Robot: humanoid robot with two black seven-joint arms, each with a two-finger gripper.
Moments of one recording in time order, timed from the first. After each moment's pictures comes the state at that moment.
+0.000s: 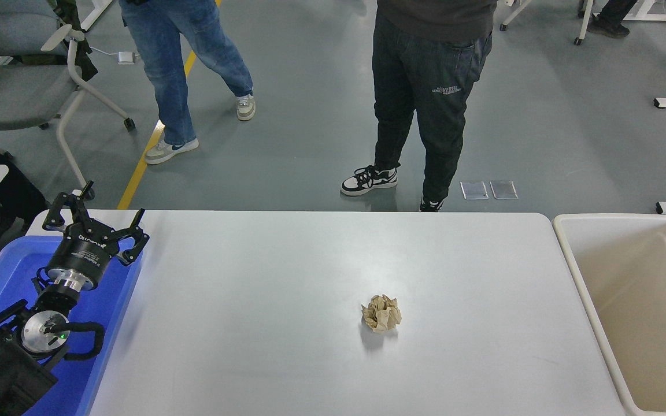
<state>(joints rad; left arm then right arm) -0.54 0.42 -0.75 -0.43 -0.19 -0.70 -0.44 0.64 -0.46 -0.37 -0.07 -0.90 -0.16 0.23</state>
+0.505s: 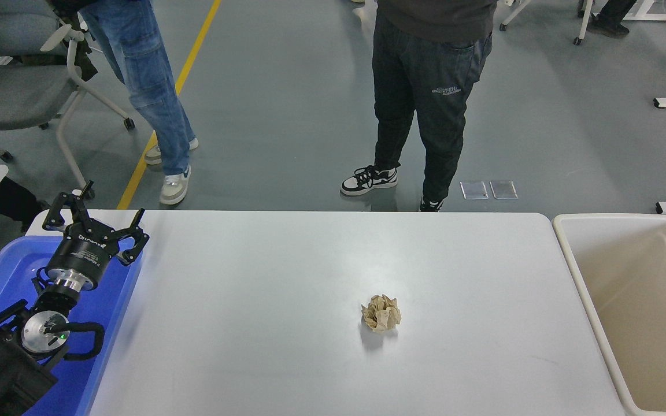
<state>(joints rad) -0.54 0.42 -0.75 -0.43 -0.19 -0.70 -0.44 0.69 -0.48 -0.35 -0.07 -0.49 -0.09 0.23</state>
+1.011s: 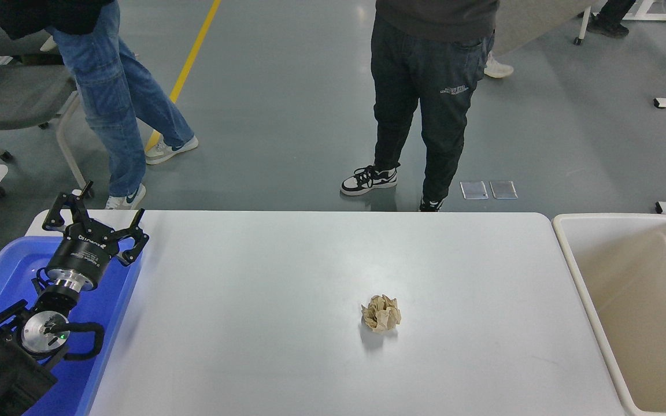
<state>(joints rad) -0.54 0.42 -0.75 -0.43 -0.19 -0.70 -0.44 0.79 -0.53 0.03 0.08 -0.21 -0.05 0.23</state>
